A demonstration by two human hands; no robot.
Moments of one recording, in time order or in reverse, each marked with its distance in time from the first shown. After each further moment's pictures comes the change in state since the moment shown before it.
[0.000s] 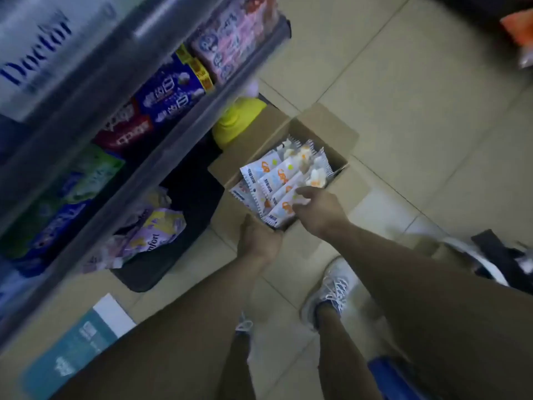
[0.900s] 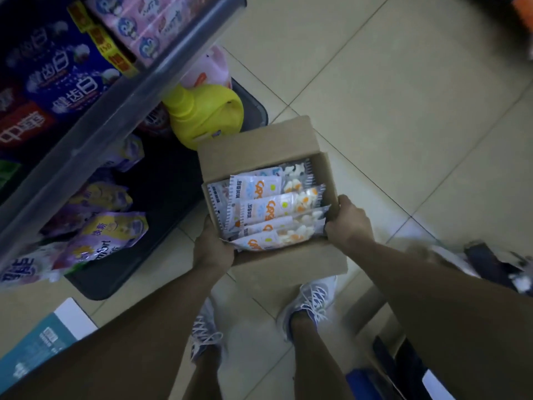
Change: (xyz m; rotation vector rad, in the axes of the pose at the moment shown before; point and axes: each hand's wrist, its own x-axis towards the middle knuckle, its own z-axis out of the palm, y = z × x) left_hand 0.046 -0.026 0.036 -0.059 0.156 -0.005; right_hand 0.058 0.129 -0.045 -0.181 0.065 0.168
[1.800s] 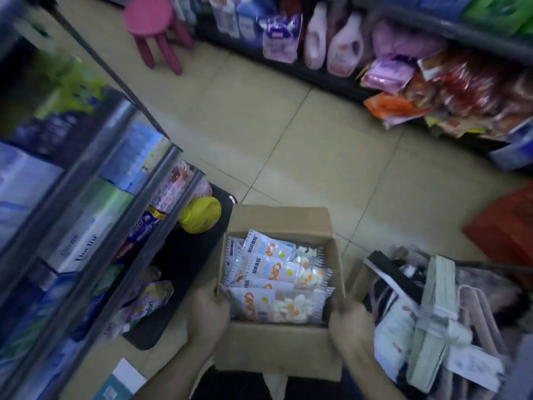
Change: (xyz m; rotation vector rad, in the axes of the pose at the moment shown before) left_hand -0.290 0.186 -0.131 0.186 0.054 0.268; right_hand -0.302 0.055 -0.196 0.431 0.137 0.346
